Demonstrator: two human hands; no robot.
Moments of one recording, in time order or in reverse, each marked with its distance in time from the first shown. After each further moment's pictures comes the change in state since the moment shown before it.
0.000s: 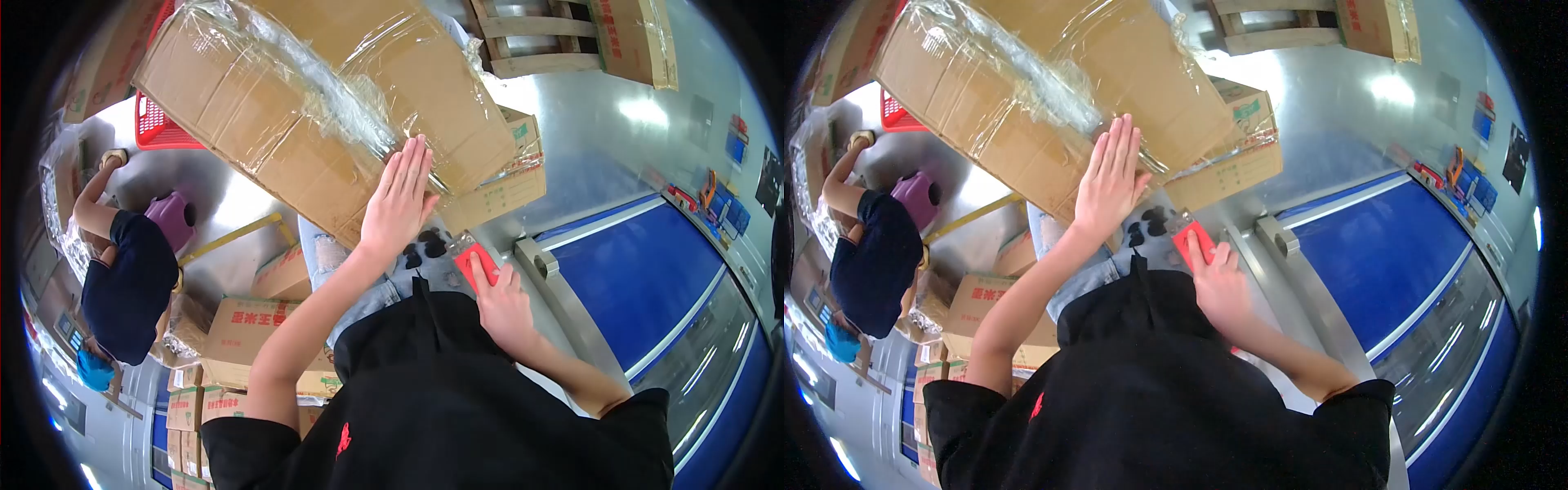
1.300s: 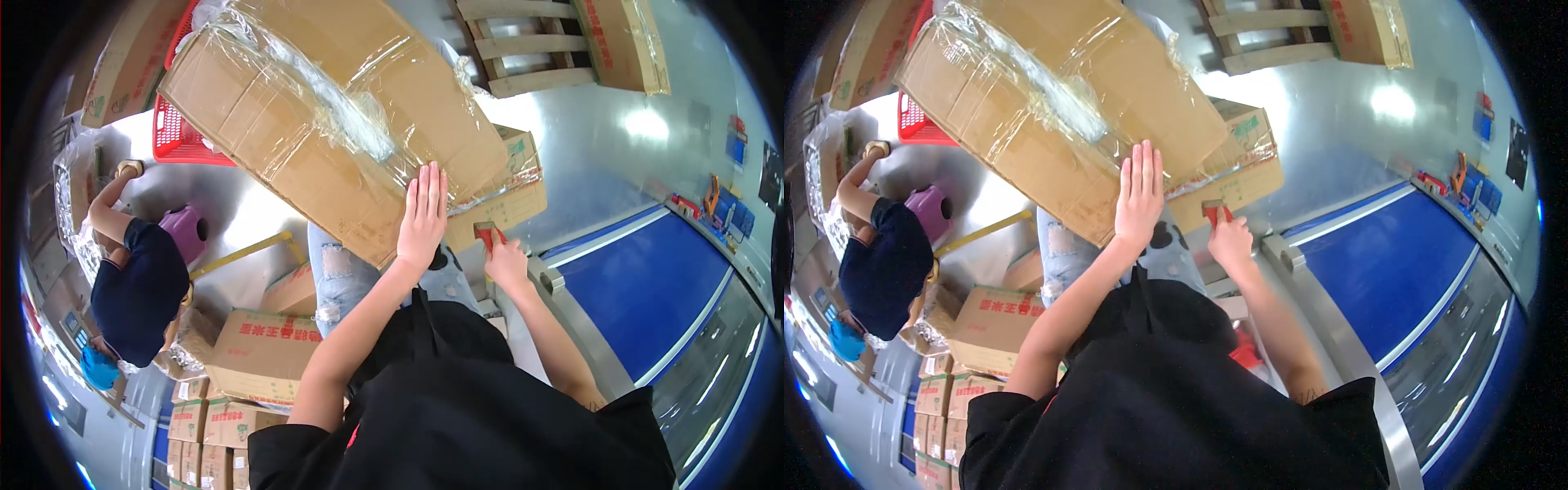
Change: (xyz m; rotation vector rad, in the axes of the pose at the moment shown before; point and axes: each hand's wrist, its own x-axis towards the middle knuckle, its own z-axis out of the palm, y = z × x) left_hand 0.000 0.066 0.029 0.269 0.103 -0.141; right_hand 0.082 0.074 0.123 0.230 0.039 0.369
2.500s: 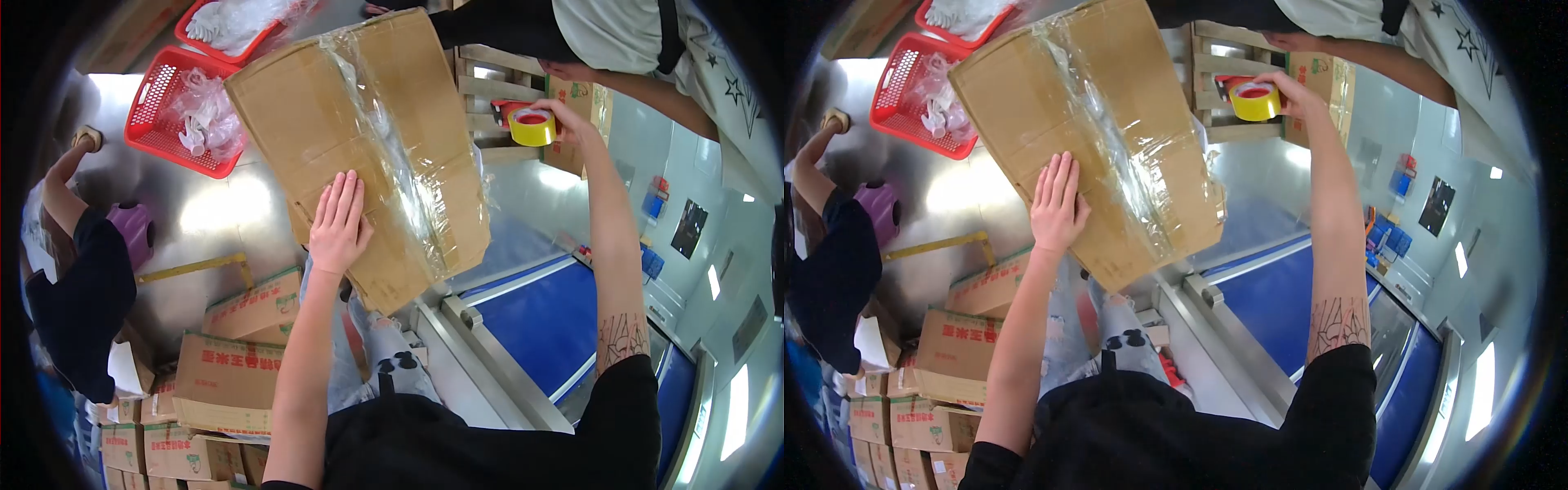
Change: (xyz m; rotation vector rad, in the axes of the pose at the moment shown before) left_hand 0.030 -0.282 0.015 -0.649 0.363 -0.340; right_hand 0.340 -0.175 -0.480 0.812 -0.287 0.304
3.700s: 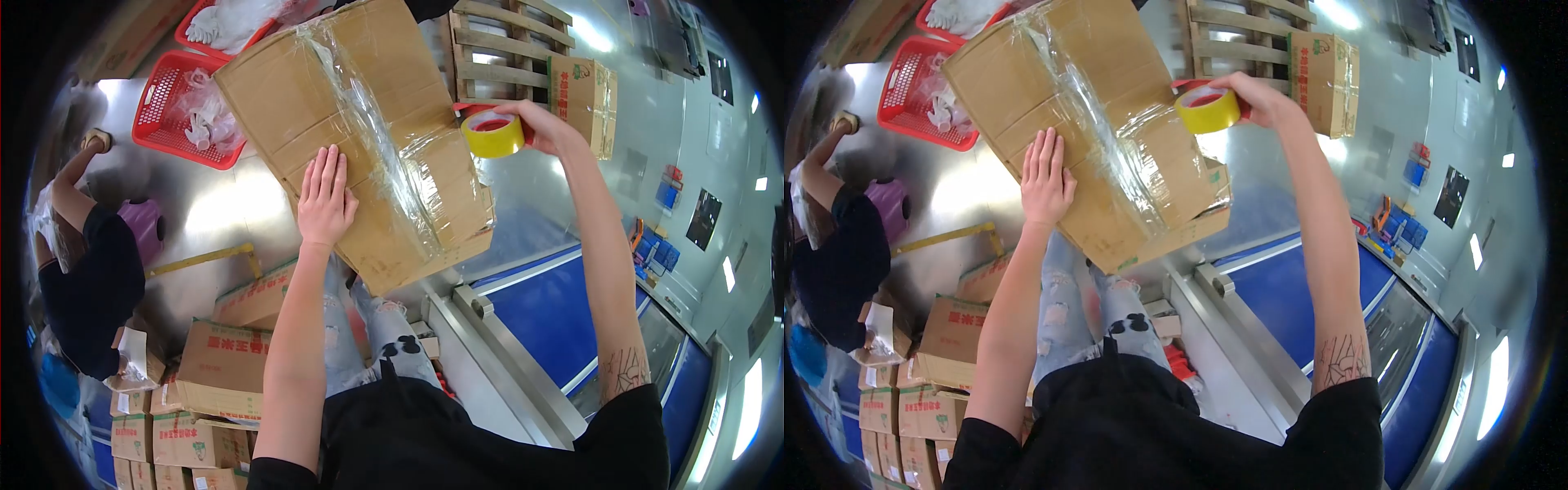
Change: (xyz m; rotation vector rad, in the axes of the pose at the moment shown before) left_hand -0.006 0.006 0.006 0.095 -0.020 0.001; right_hand -0.097 0.046 0.074 -0.028 -0.231 -0.070
